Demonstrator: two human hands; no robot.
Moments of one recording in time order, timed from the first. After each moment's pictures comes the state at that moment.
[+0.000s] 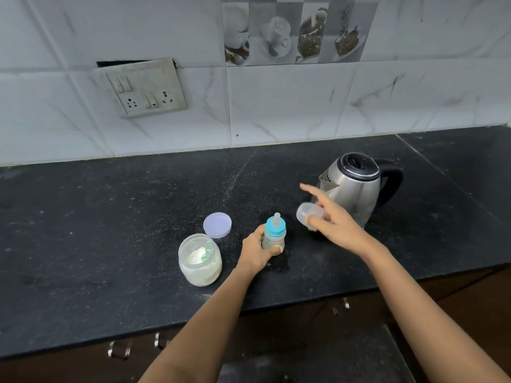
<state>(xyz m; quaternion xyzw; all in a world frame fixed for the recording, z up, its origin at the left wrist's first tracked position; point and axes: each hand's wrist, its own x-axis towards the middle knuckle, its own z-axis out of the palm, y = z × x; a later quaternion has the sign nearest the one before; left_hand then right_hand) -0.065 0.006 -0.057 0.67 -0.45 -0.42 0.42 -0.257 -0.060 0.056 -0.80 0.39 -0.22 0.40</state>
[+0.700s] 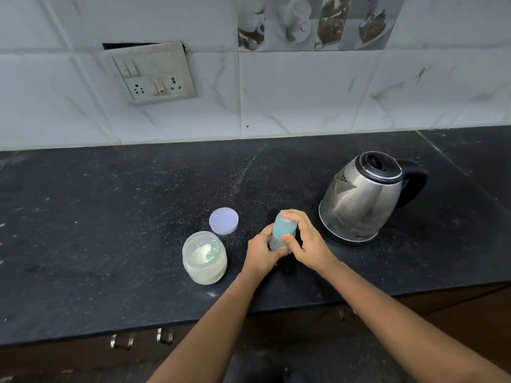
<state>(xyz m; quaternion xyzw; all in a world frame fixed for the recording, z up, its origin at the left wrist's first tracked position) -0.065 0.008 -0.066 0.65 -0.46 -0.40 0.47 -0.201 -0.064 -0.047 -0.86 0.26 -0.34 0.29</state>
